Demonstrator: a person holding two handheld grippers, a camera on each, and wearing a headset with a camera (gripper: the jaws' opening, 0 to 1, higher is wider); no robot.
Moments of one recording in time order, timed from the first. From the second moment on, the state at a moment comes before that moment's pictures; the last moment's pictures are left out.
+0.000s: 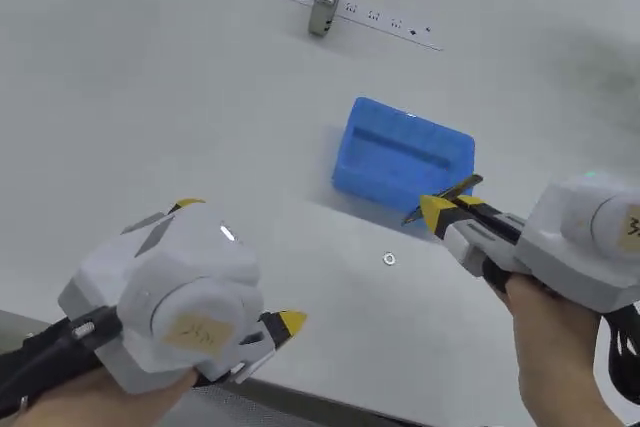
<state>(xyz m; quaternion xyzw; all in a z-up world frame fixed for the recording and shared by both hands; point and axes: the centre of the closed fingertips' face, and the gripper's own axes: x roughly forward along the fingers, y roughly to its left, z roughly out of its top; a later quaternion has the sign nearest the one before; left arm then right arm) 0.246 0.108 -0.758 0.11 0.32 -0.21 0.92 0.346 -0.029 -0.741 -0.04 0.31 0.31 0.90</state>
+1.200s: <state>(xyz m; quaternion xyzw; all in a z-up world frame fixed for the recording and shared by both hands) 0.245 0.108 -0.757 0.11 0.32 -0.21 0.92 0.336 -0.025 -0.778 -0.08 0.34 0.31 0.88</state>
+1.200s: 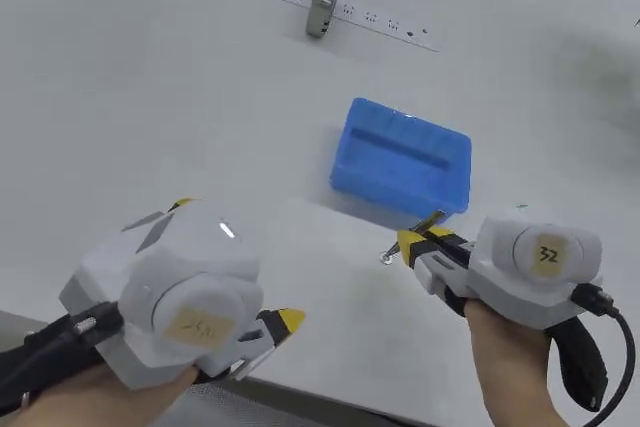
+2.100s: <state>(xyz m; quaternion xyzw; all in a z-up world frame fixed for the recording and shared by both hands) 0.244 0.106 -0.757 0.12 0.33 -0.22 0.91 0.394 -0.031 -0.709 -0.06 0.26 0.29 0.92</state>
